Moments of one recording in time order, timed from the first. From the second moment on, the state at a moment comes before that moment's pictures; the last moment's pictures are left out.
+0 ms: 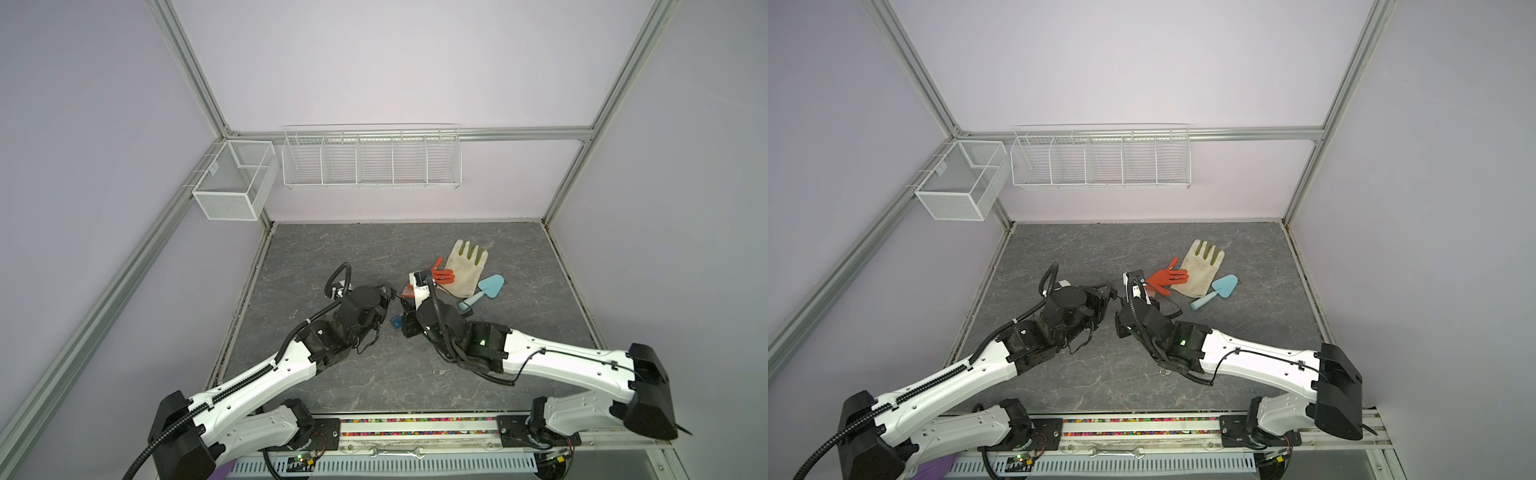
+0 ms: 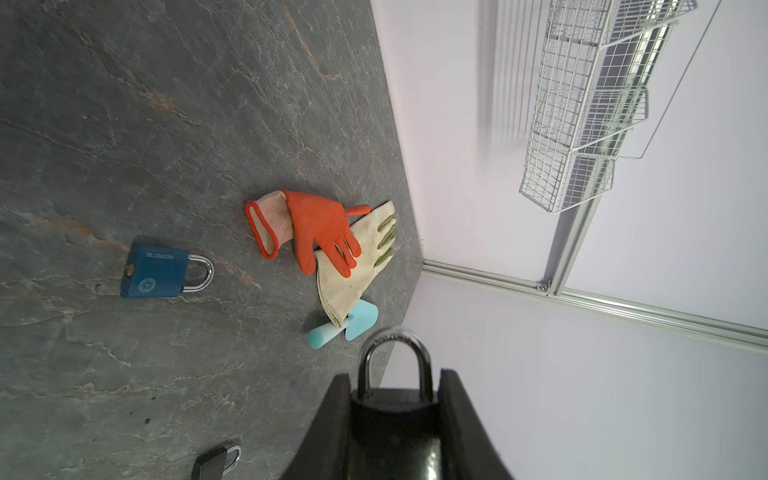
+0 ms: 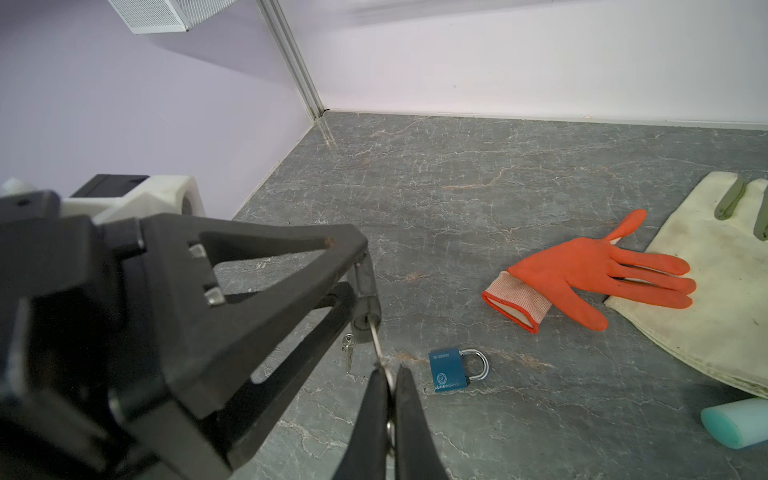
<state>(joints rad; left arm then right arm) -0.91 1.07 0.82 -0.19 -0.36 -1.72 1.19 1.36 1.05 -0.18 0.53 0.57</state>
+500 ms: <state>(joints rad) -0.92 1.08 0.82 -0.20 -0.36 -1.72 1.19 1.36 1.07 -0.23 0.55 0.62</state>
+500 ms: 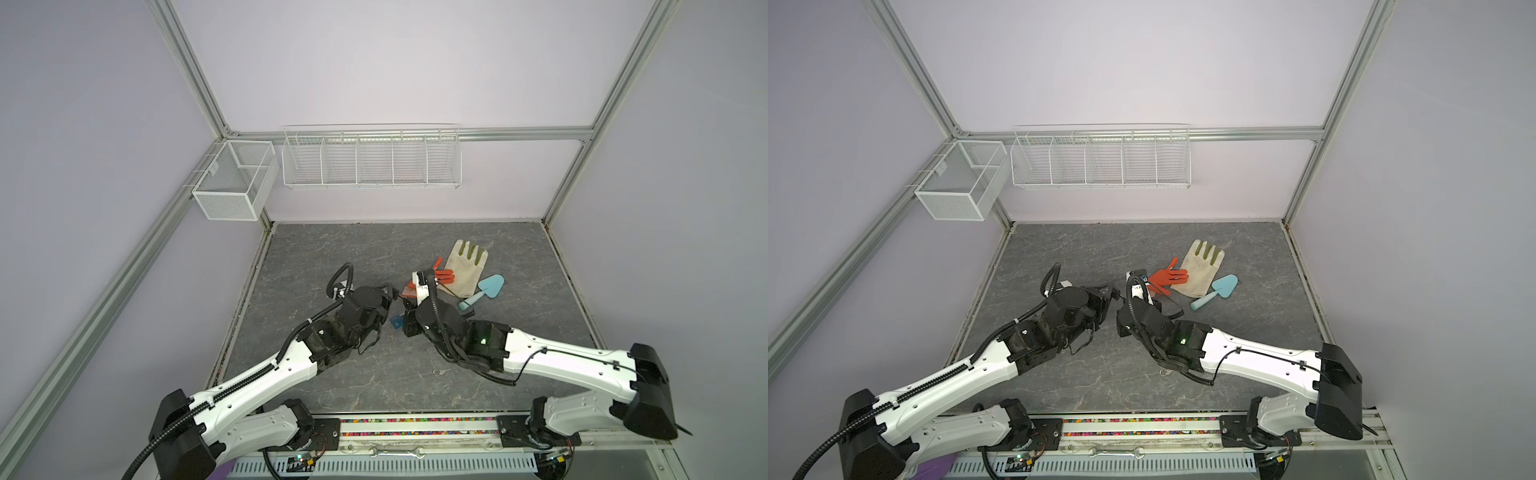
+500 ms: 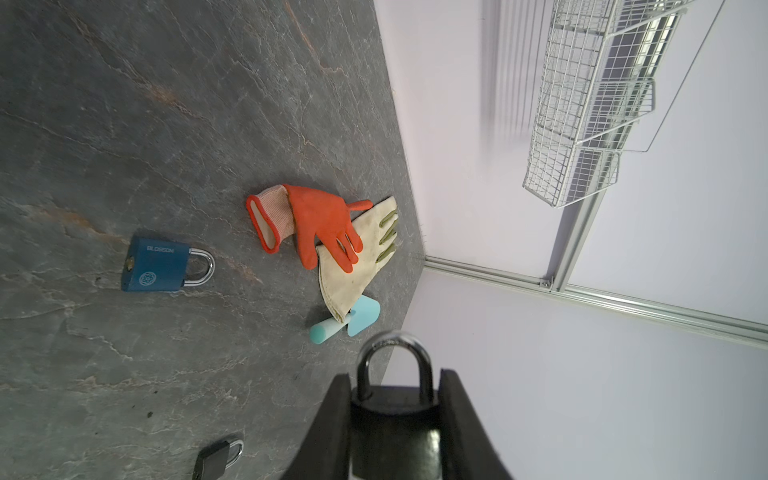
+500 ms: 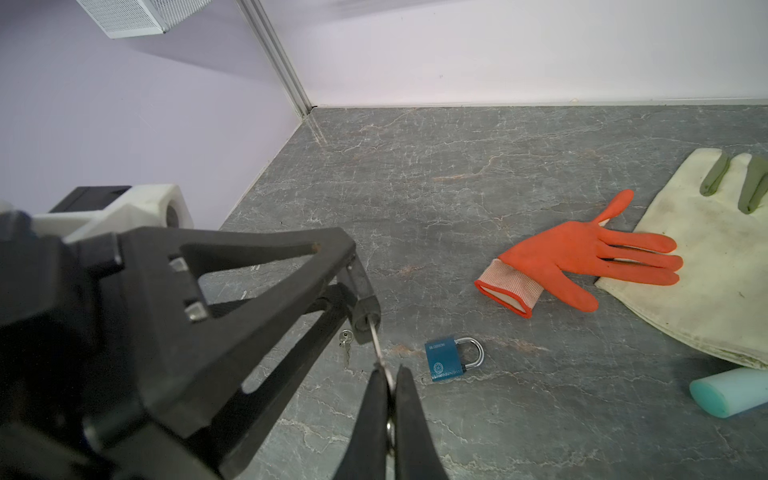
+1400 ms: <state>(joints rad) -0.95 1.08 0.85 -0.24 -0.40 -1.75 1.19 1.33 1.03 -0.20 0.57 0.68</state>
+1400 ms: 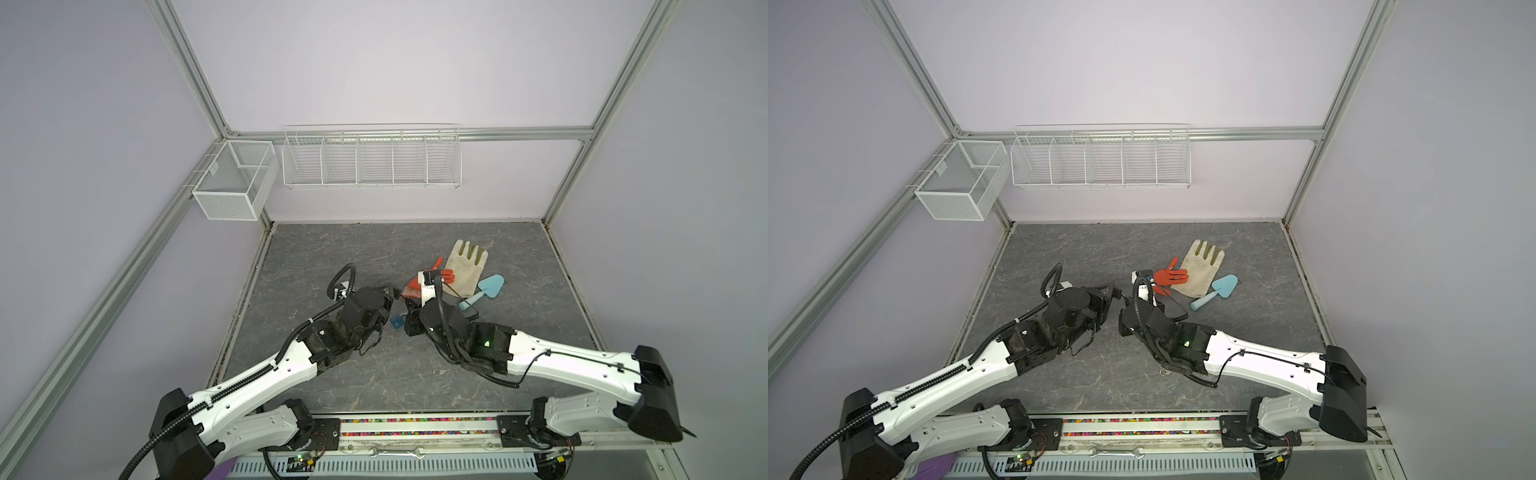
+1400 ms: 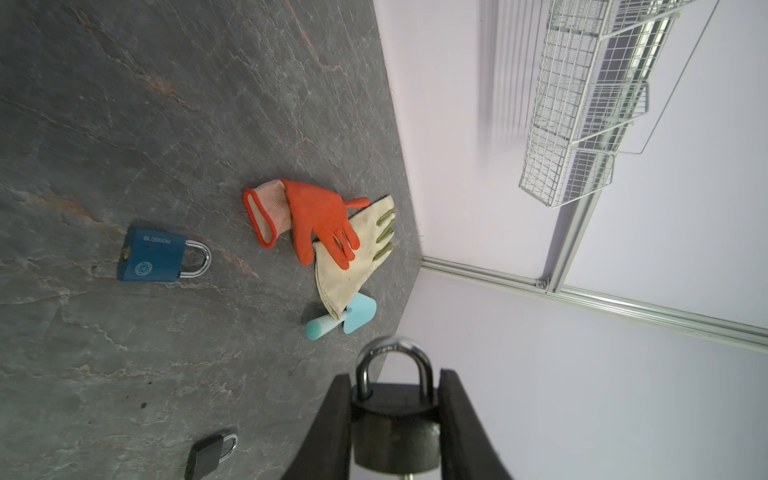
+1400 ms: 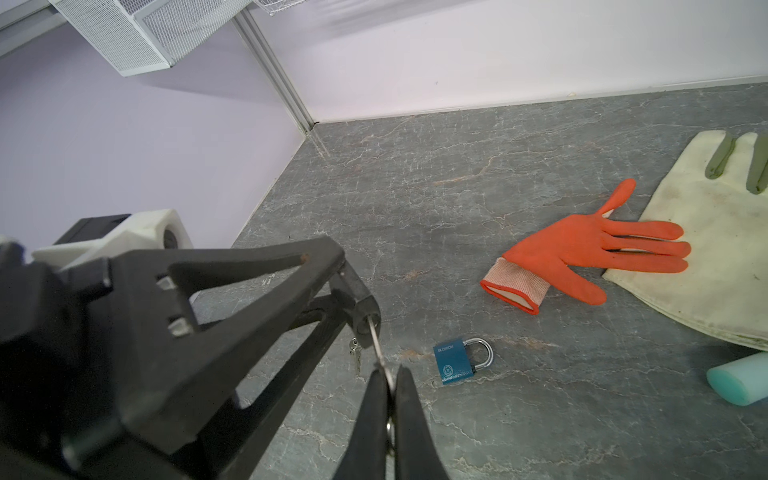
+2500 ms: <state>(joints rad) -0.96 1.09 0.89 -0.33 -0.47 -1.79 1.18 1.31 0.94 -0.01 0.51 0.59</state>
